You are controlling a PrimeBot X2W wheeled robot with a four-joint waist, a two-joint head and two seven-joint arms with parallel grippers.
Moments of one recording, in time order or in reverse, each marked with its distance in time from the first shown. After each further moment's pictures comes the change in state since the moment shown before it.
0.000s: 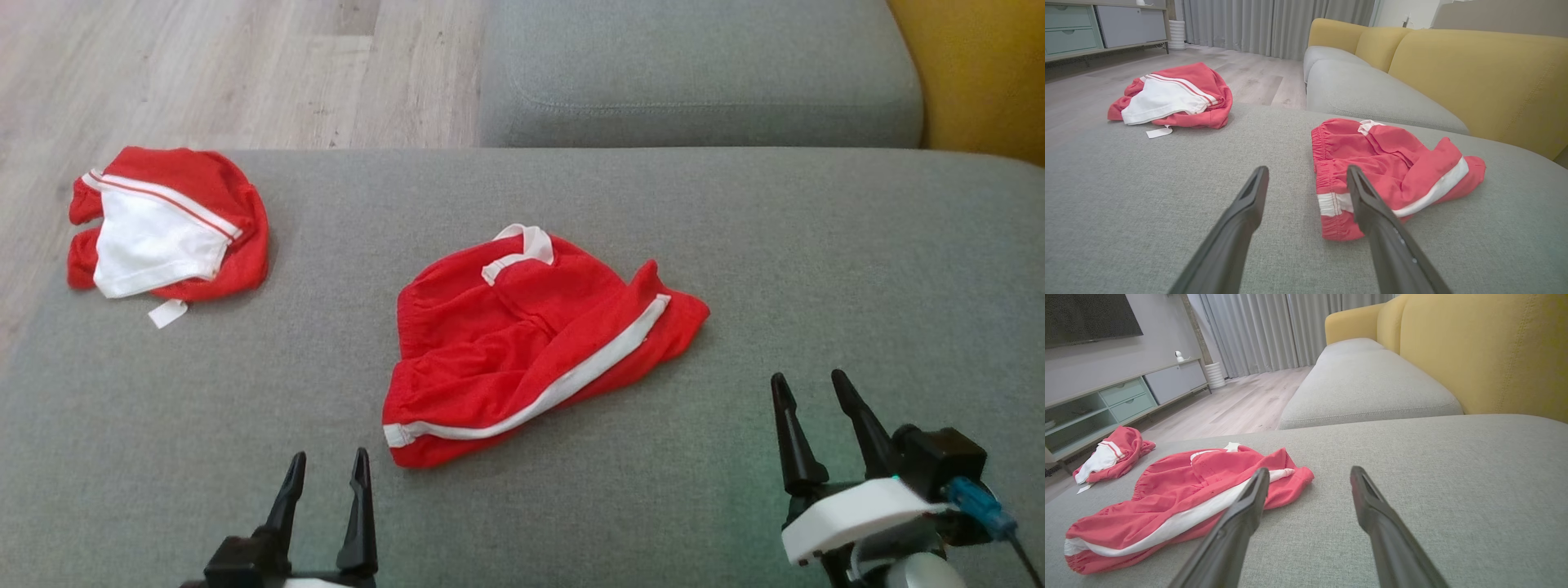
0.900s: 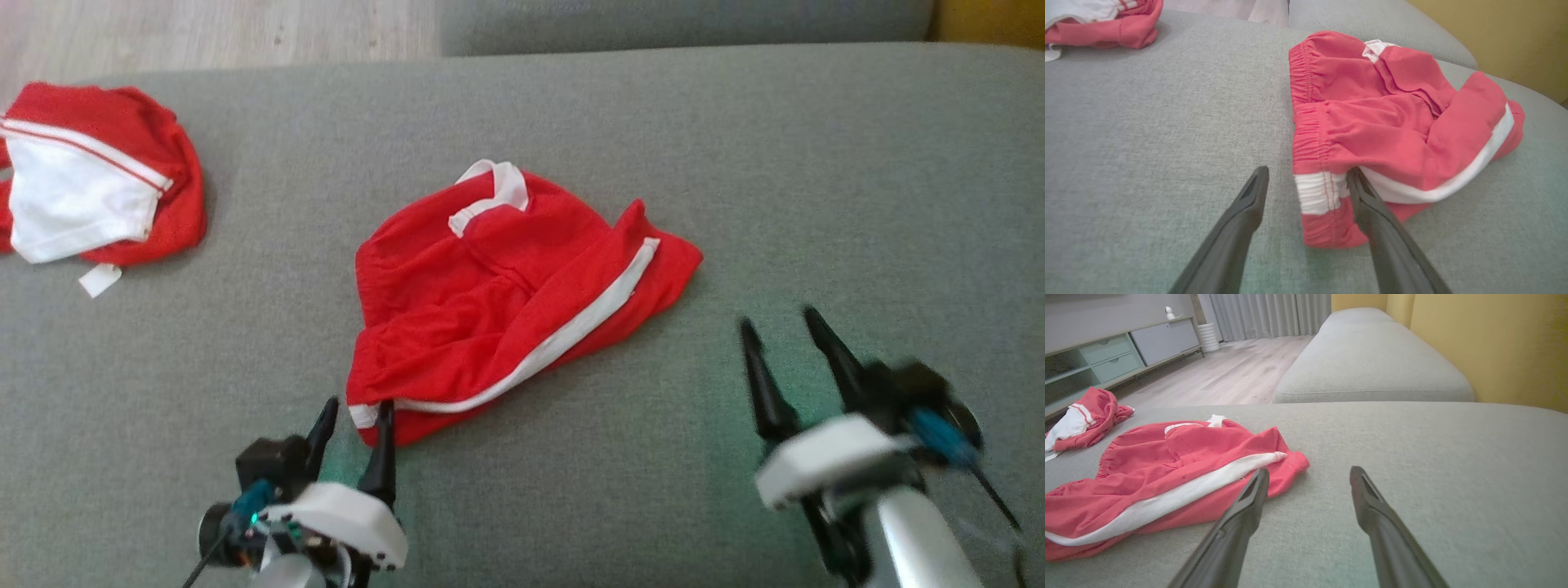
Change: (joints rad) left arm -0.223 -0.053 -0.033 0.225 -0.076 -0.099 0.132; right arm -0.097 -0.001 0.042 -0.043 -0.089 0.000 0.070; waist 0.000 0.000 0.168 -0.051
